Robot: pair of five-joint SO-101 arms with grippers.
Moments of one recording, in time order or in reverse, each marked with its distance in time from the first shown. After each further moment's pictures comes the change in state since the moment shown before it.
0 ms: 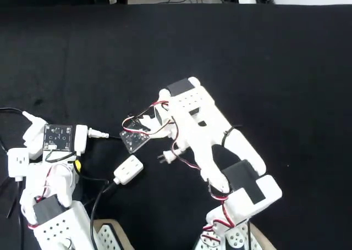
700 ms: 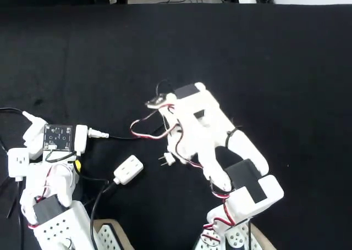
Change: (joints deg) left arm 0.0 0.0 0.0 0.0 0.0; right arm 1.8 0.0 7.5 6.8 -74.6
